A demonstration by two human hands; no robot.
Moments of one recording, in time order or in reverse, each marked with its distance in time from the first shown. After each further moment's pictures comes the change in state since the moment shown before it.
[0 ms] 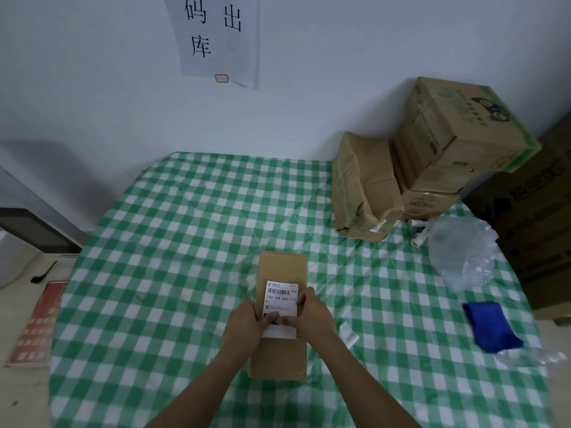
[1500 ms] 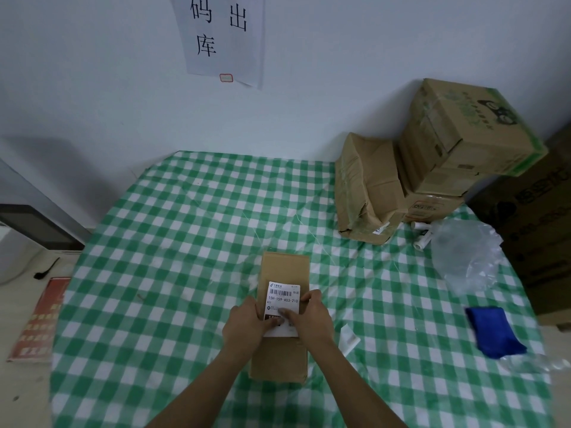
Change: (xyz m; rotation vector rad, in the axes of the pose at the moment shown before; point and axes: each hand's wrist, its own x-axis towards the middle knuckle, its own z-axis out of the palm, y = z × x) left_hand 0.003 0.001 -0.001 0.087 -0.007 -0.020; right_hand -0.001 -0.003 0.011 0.186 0.129 0.066
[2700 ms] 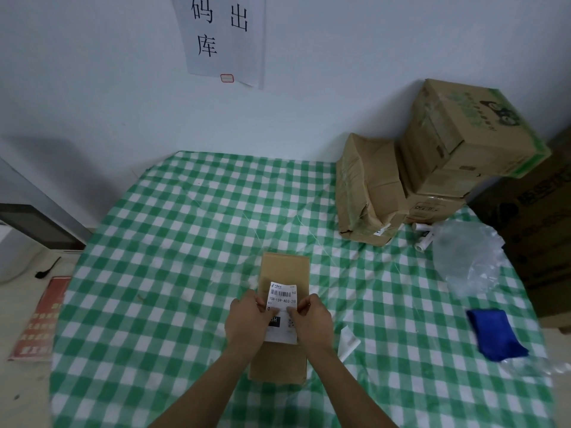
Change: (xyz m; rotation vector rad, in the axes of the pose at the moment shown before) left_hand -0.007 0.024 -0.008 -0.032 0.132 -0.054; right_hand -0.003 0.002 0.009 0.018 0.129 0.007
